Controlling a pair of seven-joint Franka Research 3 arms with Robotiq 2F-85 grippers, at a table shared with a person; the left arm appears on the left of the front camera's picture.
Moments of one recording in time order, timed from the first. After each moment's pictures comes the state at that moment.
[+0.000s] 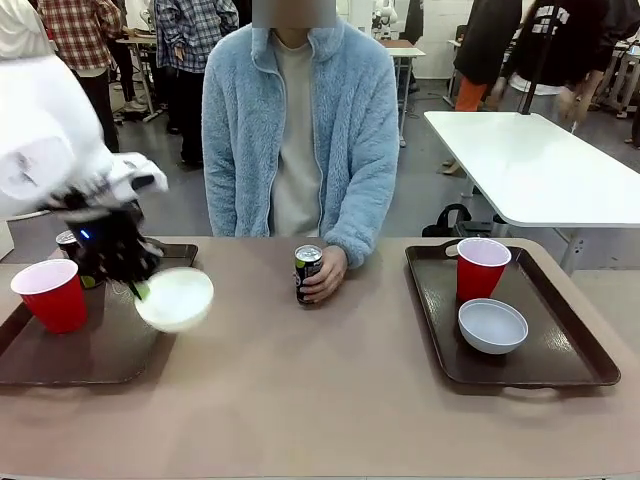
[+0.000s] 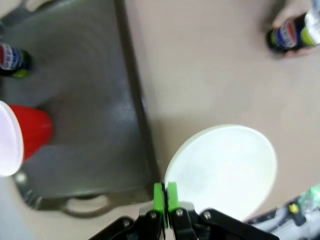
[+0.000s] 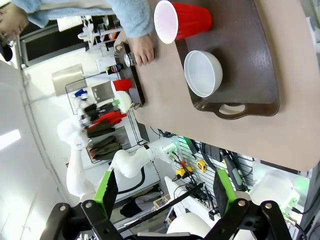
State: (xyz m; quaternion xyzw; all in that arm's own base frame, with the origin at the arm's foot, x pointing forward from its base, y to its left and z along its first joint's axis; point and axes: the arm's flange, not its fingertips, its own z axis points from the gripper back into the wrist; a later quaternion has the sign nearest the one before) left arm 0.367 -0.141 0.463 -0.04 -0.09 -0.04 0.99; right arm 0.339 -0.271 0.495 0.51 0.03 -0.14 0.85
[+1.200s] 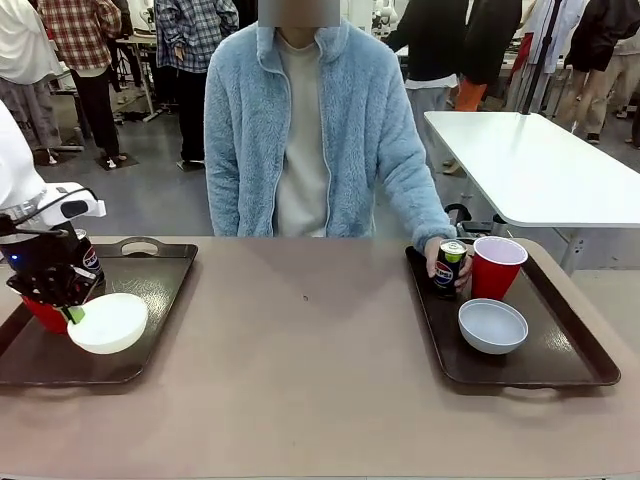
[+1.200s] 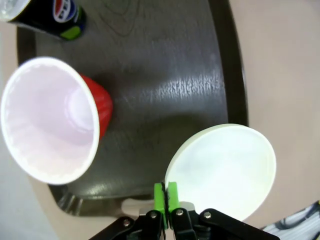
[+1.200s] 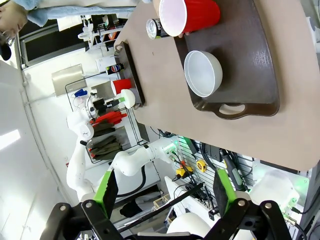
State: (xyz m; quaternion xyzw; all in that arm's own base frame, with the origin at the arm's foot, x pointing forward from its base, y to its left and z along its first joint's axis) left arm 0.384 -0.042 0.397 -0.01 -0.04 -0.03 1.00; right arm 0.339 -0.271 0.495 0.51 0.03 -0.14 0.85
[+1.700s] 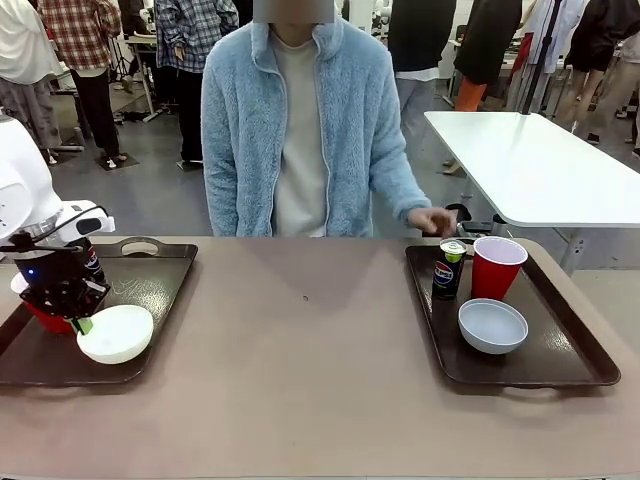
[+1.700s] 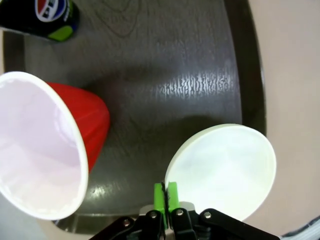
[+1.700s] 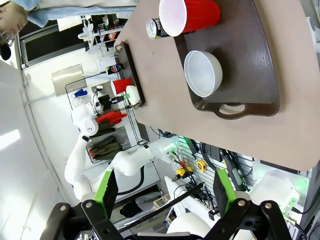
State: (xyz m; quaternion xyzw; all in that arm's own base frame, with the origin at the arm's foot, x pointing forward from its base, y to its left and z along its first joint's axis) left arm 0.397 -0.042 0.363 0.00 -0.03 -0.03 1.00; right arm 0.339 -0.271 0.495 0.51 0.03 -0.14 0.85
